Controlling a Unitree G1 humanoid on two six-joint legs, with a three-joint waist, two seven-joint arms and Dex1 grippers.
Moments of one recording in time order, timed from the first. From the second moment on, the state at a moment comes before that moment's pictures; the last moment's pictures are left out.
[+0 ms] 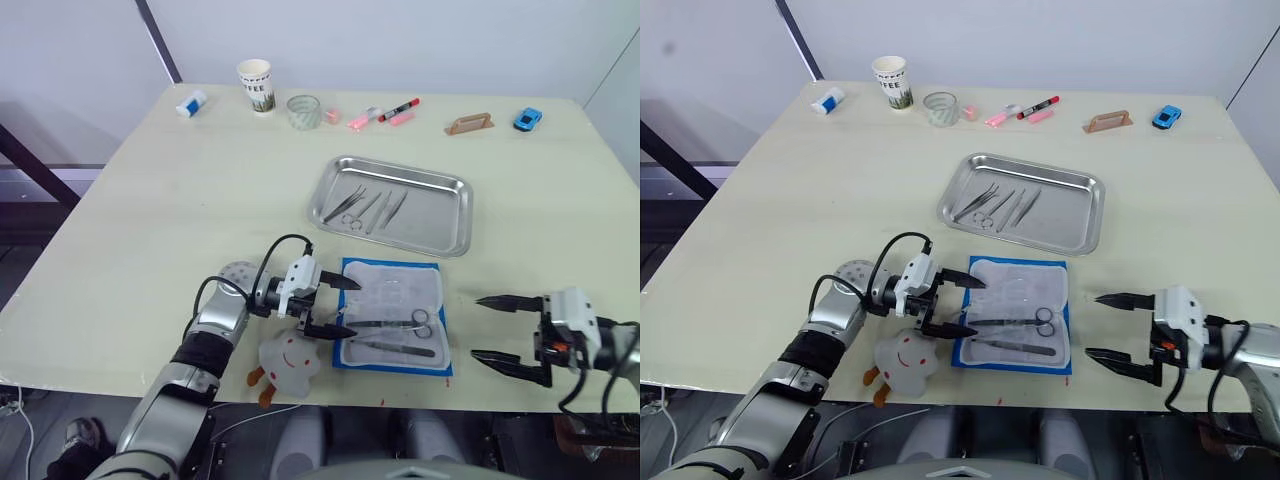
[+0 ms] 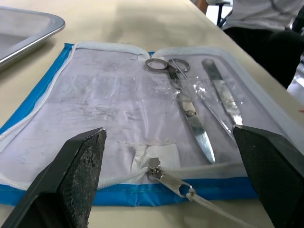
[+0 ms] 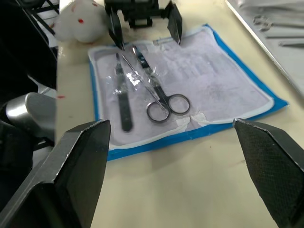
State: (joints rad) left arm -0.49 0.45 -0.25 0.48 -0.25 -0.19 -1.51; right arm 0.26 -0.81 -0.27 -0.33 0.56 0.13 1.26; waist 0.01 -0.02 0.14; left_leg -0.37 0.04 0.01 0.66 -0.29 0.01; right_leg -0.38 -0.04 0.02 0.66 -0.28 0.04
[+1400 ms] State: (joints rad) left arm -0.45 0.47 -0.28 0.39 -0.18 -0.19 -1.40; right arm -0.26 -0.81 0.27 -0.37 0.24 0.53 0.91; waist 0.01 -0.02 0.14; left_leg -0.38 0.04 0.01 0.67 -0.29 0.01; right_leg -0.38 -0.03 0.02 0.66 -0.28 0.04
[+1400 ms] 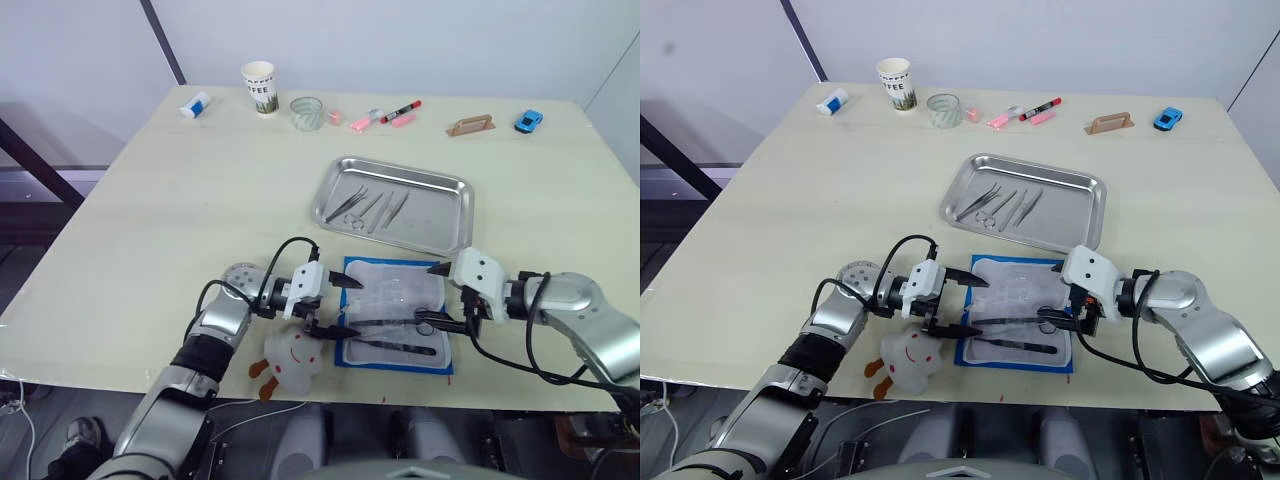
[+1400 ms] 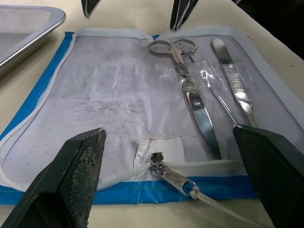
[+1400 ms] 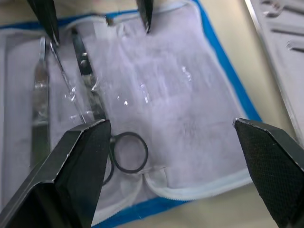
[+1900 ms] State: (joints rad) left arm -0.46 0.48 -0.29 0.37 -0.17 -0.15 -1.38; right arm -0.29 -0.80 0.32 -0.34 0.13 0.47 0.96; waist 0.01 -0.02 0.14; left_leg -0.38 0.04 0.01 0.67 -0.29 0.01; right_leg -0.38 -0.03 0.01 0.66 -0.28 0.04
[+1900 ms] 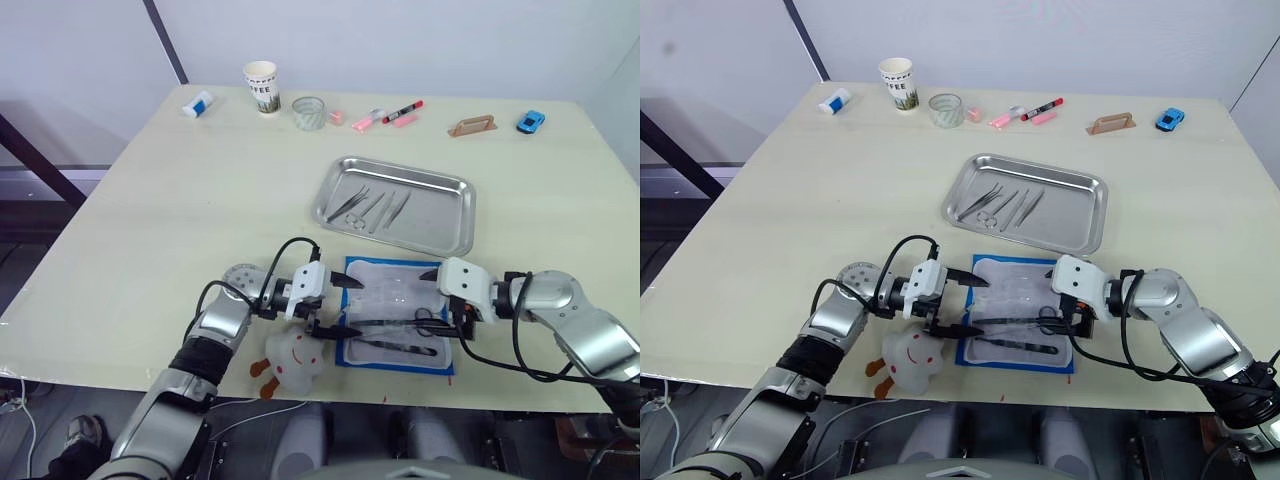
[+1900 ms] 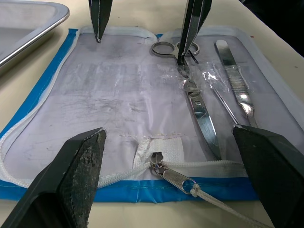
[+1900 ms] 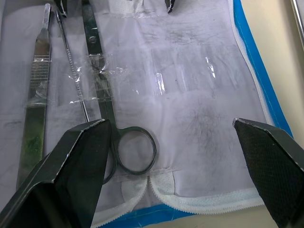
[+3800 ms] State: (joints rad) left arm -0.44 0.48 -0.29 0.32 -0.16 -0.09 -1.35; right arm -0.29 -0.76 0.40 -0.44 0.09 0.63 0.99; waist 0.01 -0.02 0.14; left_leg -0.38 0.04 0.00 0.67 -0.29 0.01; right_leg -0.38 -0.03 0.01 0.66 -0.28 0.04
